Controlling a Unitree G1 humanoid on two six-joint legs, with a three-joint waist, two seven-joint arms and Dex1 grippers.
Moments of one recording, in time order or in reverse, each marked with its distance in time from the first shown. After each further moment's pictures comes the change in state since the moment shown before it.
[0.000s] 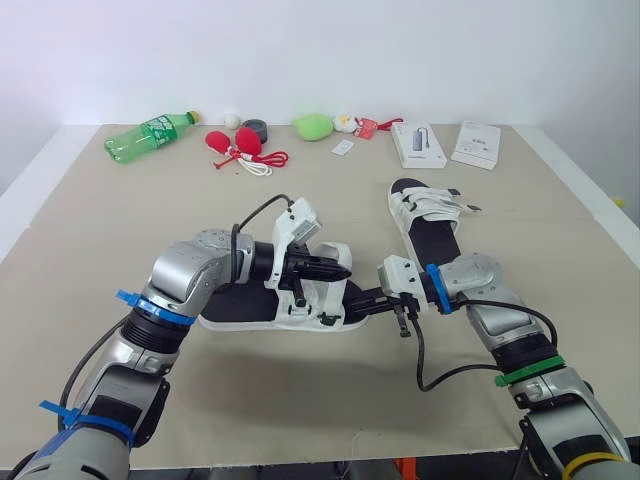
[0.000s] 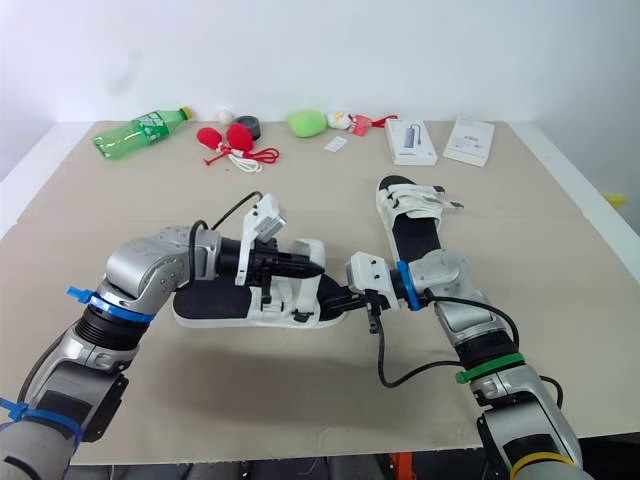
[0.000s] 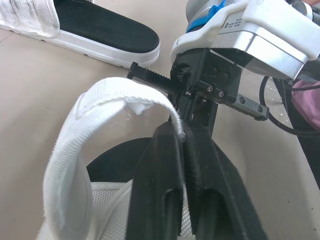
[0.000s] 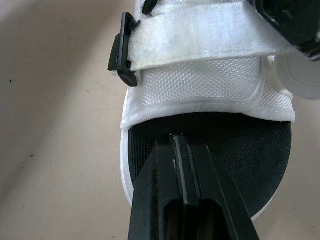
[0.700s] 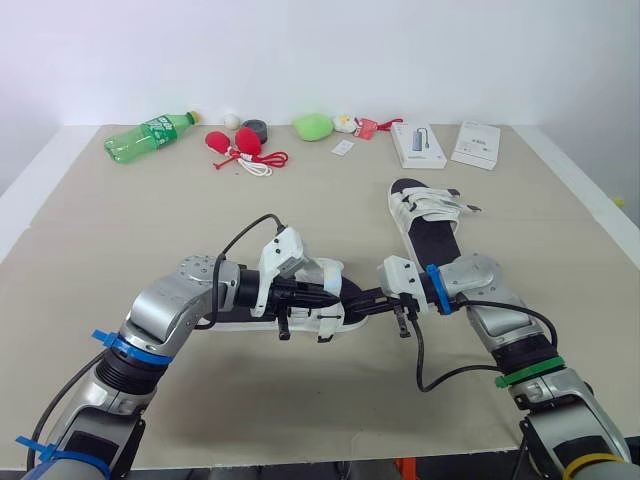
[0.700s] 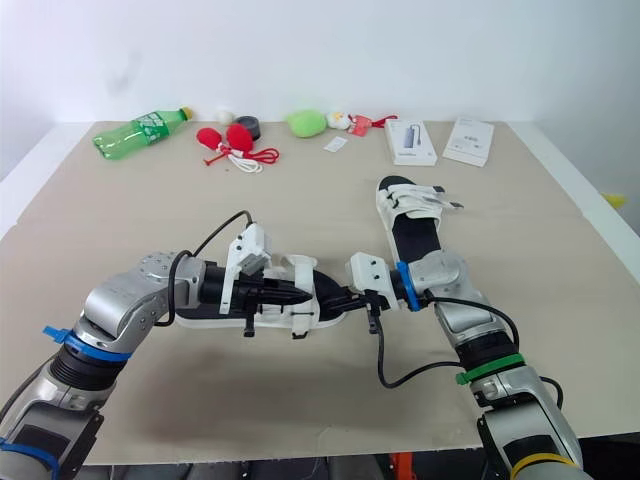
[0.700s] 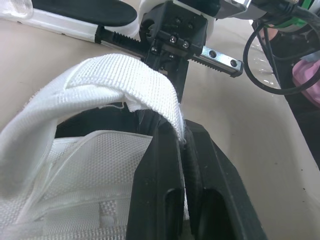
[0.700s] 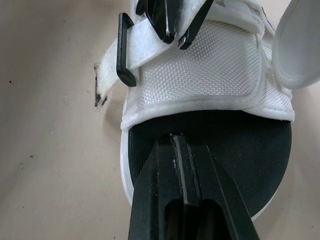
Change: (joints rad) left arm 0.197 0.080 -0.002 -0.207 0.031 -0.093 -0.021; right arm 0.004 0.000 0.000 -0.005 0.000 0.002 -0.002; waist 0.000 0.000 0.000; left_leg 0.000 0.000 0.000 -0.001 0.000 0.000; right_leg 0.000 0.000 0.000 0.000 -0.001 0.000
